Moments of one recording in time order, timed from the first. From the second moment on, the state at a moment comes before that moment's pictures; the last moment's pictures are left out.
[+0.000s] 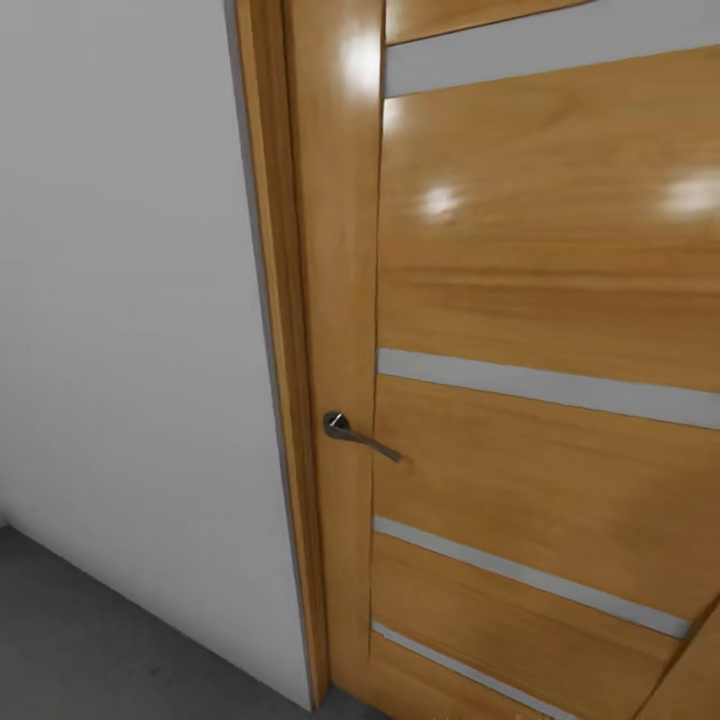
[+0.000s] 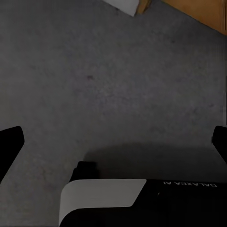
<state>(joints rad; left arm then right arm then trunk) -0.15 -0.05 0.08 -0.45 0.00 0.17 0.01 -0.25 -0.10 0.00 -0.01 -0.01 -0.28 0.01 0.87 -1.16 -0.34</state>
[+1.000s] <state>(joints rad) -0.15 -0.05 0.07 -0.45 0.00 0.16 0.01 0.05 -0.09 0.00 0.08 -0.08 -0.71 0.01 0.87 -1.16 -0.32</state>
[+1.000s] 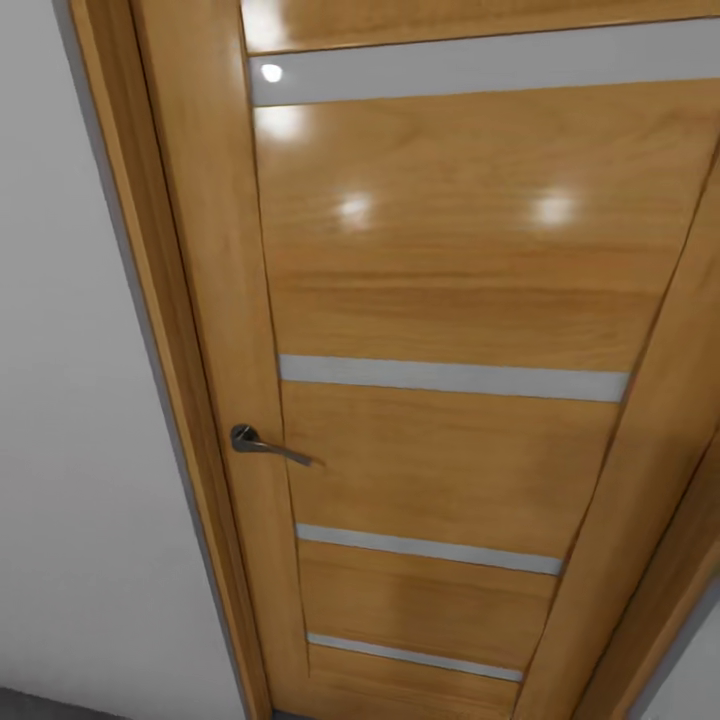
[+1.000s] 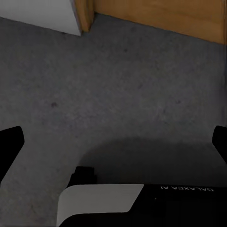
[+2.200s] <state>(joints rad) -0.15 -0.05 0.07 -0.45 0.00 0.16 0.01 0.06 -0.09 0.00 0.08 -0.10 -0.70 0.09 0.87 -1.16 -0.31</state>
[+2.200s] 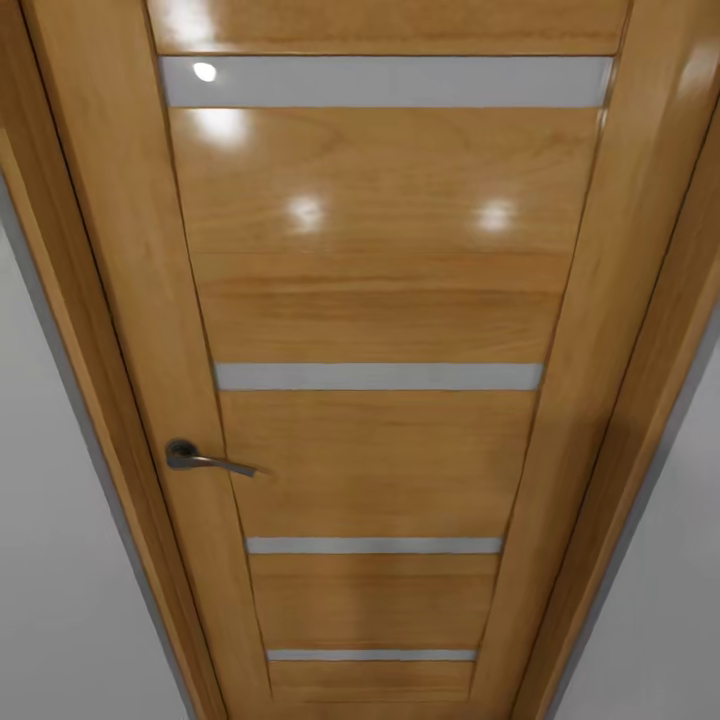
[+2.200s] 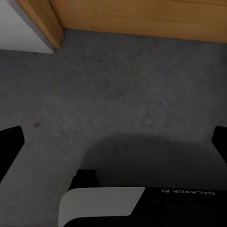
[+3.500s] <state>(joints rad) -0.21 -0.09 0.07 -0.84 0.00 0.17 0.01 0.06 -0.09 0.00 0.07 -0.10 -0.70 0.08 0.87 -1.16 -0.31</state>
